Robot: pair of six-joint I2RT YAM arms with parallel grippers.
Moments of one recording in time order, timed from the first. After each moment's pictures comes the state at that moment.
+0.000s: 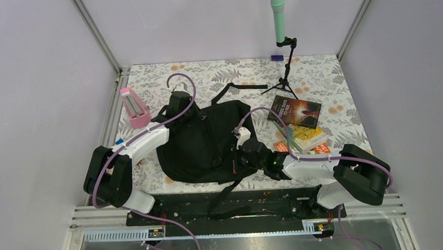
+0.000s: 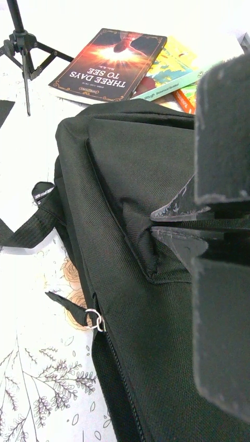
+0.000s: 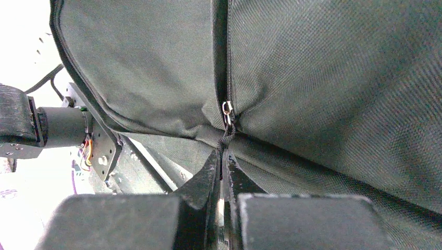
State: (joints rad) left arm -0.44 1.47 0.93 -0.08 -0.01 -0.74; right arm 1.02 1.41 0.54 0.32 -0.04 0.72
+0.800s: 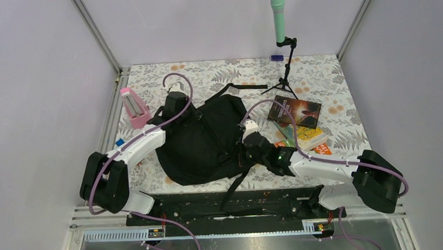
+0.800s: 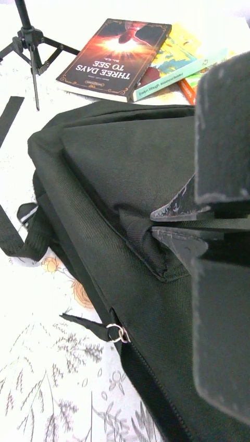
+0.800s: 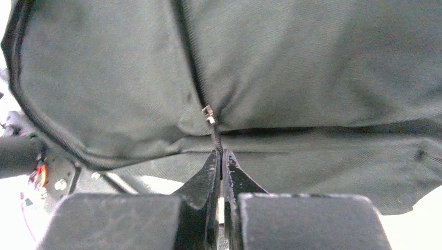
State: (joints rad) left arm -0.42 1.45 0.92 -0.09 -0.04 -0.70; right arm 1.02 1.29 0.61 0.04 0.16 0.66
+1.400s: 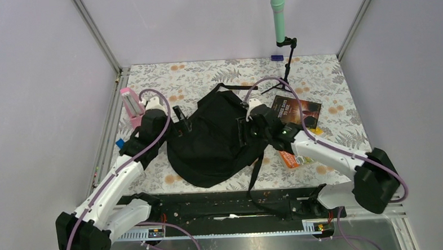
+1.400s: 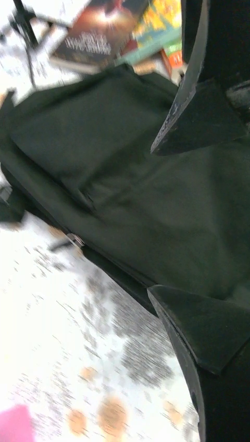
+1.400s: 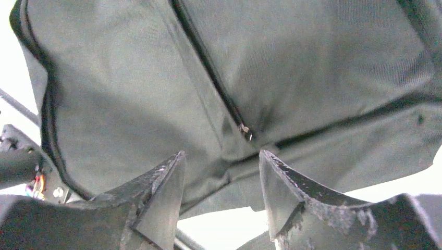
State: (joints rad) left arm -0.40 0.98 0.80 -0.36 -0.14 -0.59; right arm 0.77 1.37 0.91 -0.25 -0.02 0.44
